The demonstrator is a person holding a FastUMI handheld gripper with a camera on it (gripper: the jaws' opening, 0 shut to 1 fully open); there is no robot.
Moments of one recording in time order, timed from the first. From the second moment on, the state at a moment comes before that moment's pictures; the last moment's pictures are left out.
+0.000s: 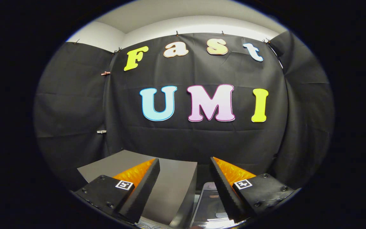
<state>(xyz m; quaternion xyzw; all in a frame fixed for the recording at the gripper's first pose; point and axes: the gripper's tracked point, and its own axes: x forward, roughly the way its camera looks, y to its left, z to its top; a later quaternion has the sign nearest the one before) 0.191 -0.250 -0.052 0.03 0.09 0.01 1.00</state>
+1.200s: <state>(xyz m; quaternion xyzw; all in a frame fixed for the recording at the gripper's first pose) 0.204 -0.251 -0.049 0.03 0.08 -0.01 1.00</state>
